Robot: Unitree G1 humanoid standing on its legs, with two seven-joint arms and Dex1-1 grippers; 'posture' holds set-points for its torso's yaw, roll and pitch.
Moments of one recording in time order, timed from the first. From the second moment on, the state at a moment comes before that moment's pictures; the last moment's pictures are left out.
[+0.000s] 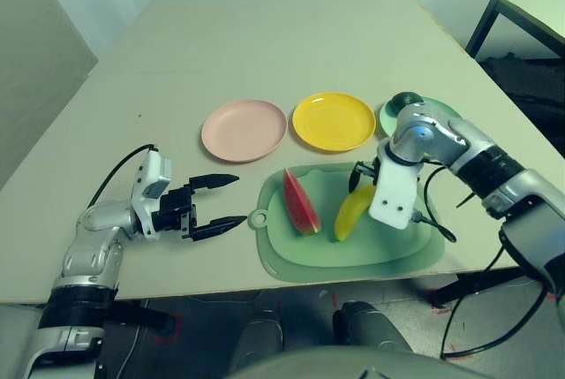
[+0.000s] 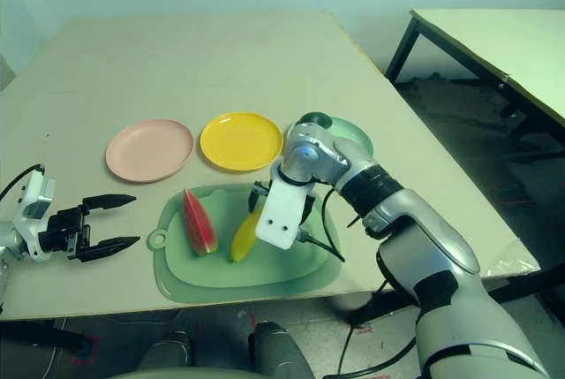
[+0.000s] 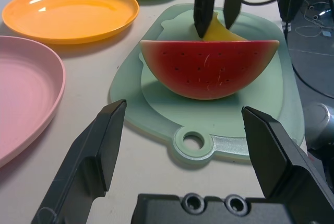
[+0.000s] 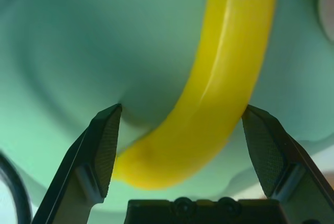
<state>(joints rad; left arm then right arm) -0.11 0.70 0.14 0.21 -0.49 -0.02 -1.40 -0.95 -0.60 0.77 0.42 -0.27 -0.68 1.61</state>
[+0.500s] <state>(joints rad) -0.11 0.69 0.14 0.24 -0.48 -0.04 -1.41 -0.91 -0.61 0.75 0.31 -0.26 -0.44 1.61</state>
